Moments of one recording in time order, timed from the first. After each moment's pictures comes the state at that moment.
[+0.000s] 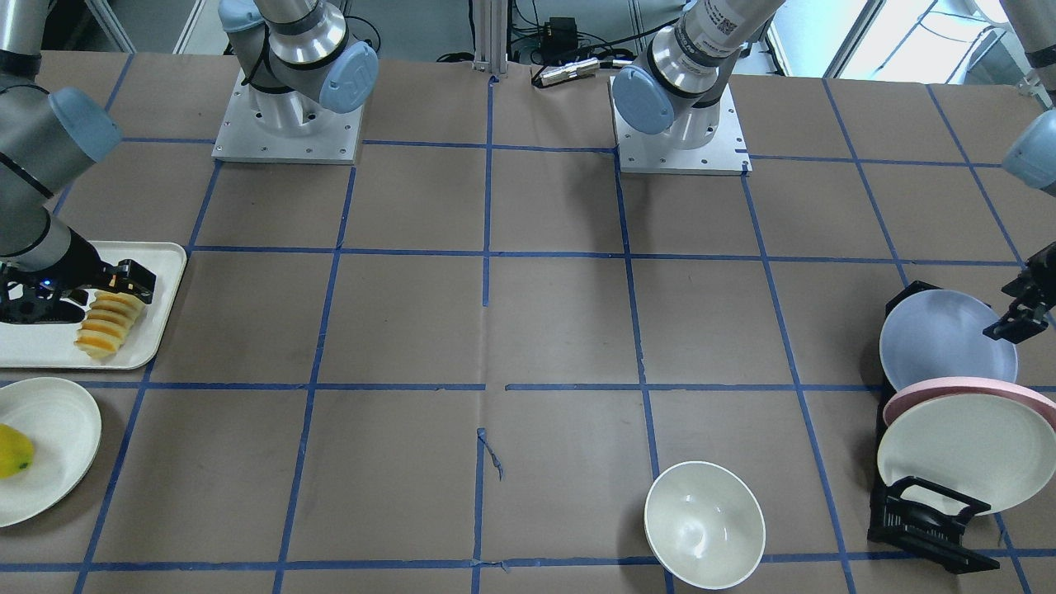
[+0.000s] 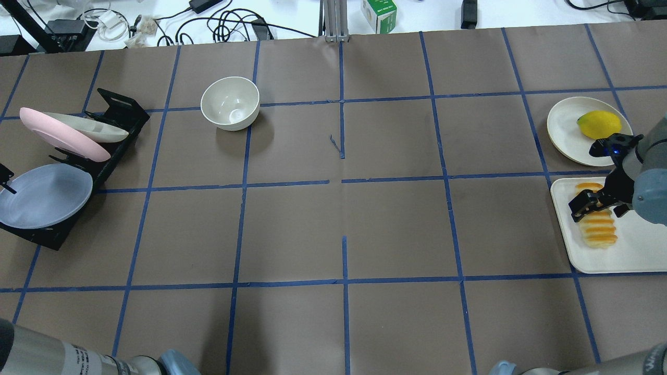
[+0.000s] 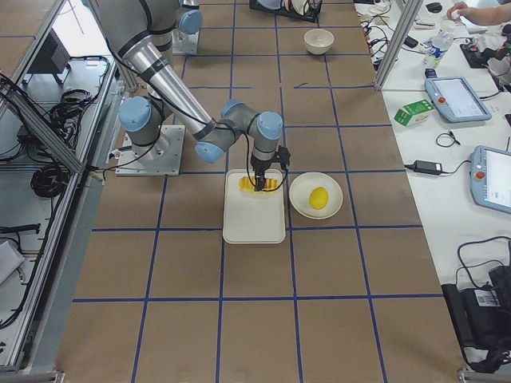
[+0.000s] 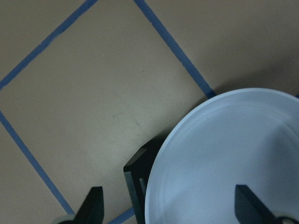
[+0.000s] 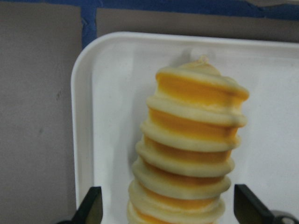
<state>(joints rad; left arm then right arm) -0.76 -1.95 -1.71 -1.01 1.72 -0.11 0.97 -1.33 2.12 -2.29 -1.67 -0.65</state>
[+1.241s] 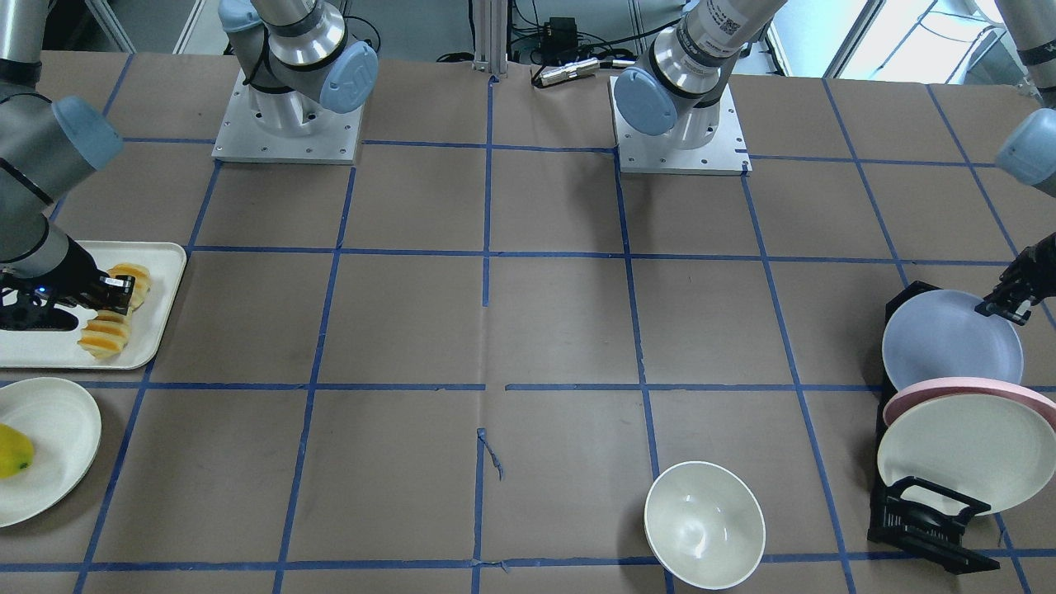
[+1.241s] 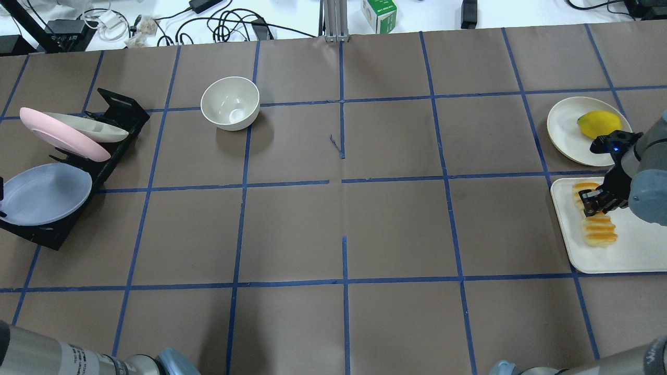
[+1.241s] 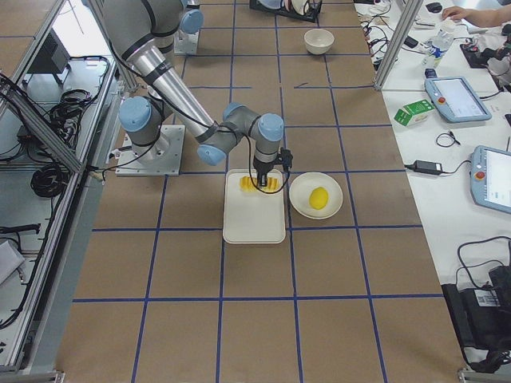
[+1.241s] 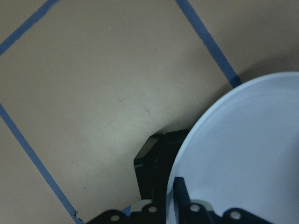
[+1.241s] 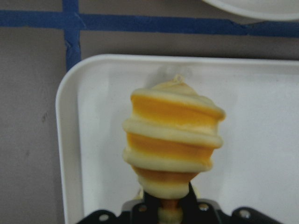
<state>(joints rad) -0.73 -1.94 -1.75 -1.01 1.72 -0.13 0.97 -1.32 2.12 -2.33 -1.67 -0.63</state>
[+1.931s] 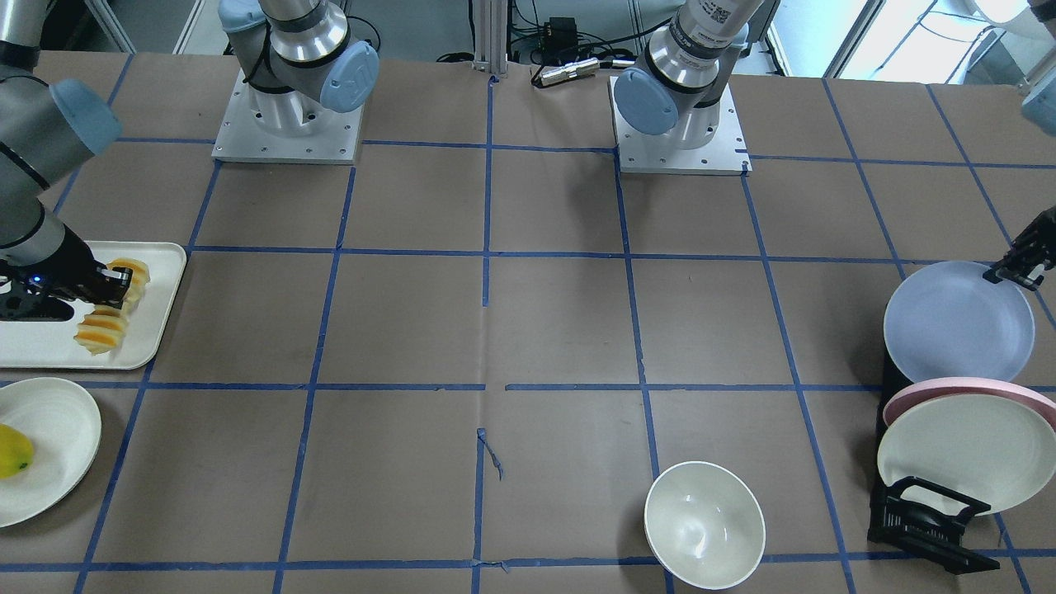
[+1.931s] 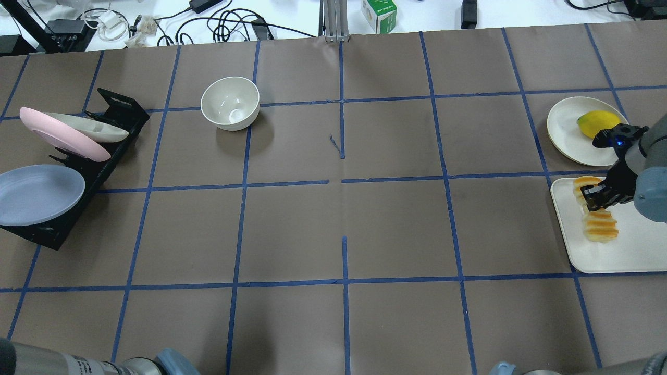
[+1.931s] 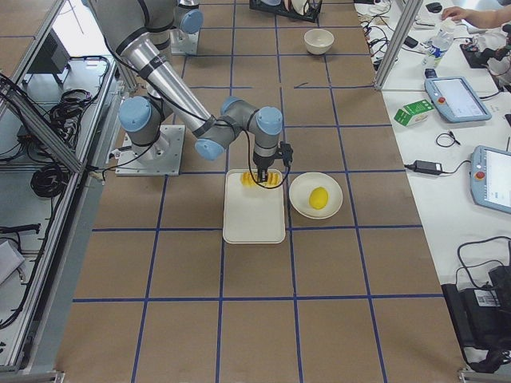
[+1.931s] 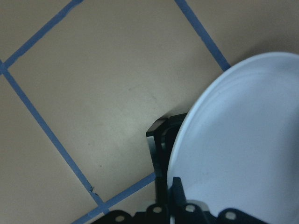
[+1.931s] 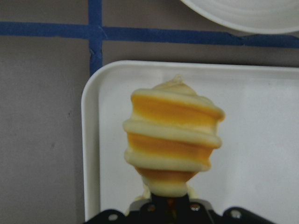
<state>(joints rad) -0.73 -1.81 -1.71 -1.26 1.72 -0.09 0.98 -1.38 2.12 -2.29 -1.65 -0.63</state>
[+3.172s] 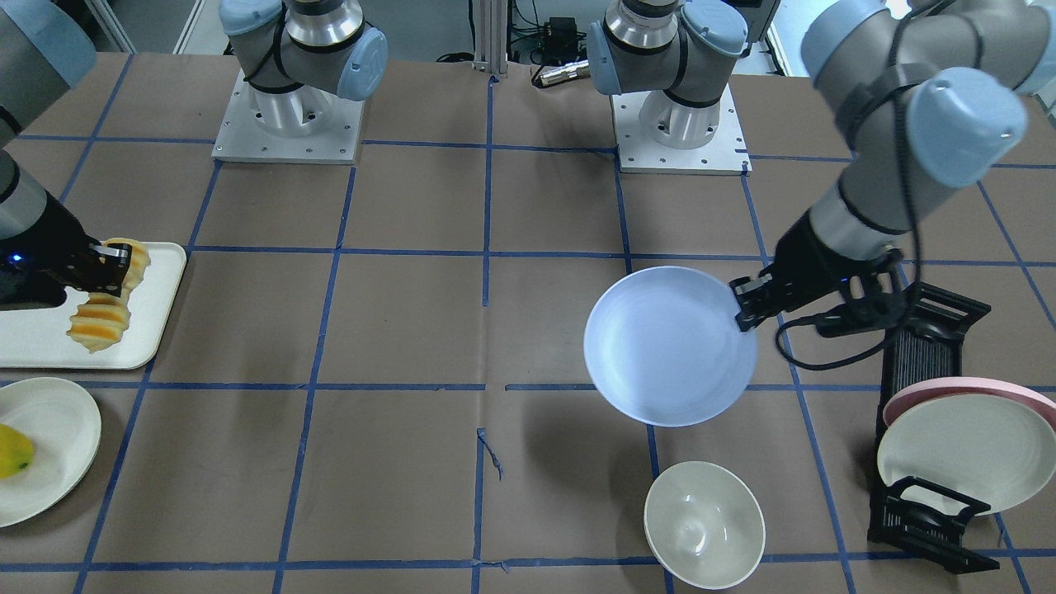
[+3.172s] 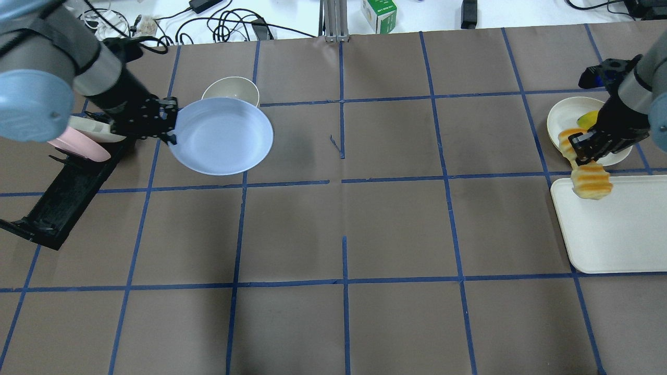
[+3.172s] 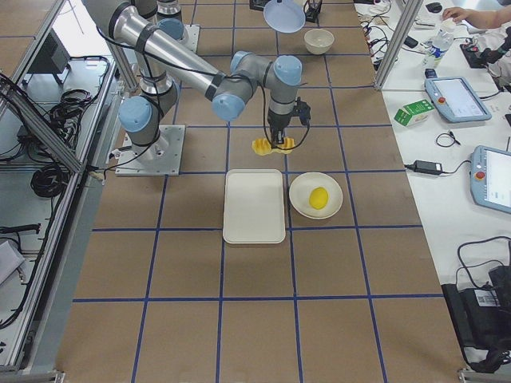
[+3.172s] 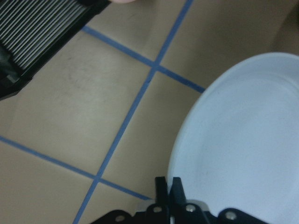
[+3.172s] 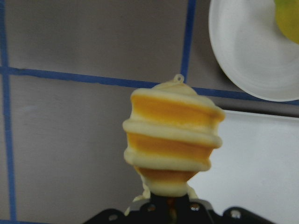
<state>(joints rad) -1.43 -1.72 -1.73 -1.22 1.43 -0.04 1.20 -1.47 1.83 -1.88 -1.62 -0.49</state>
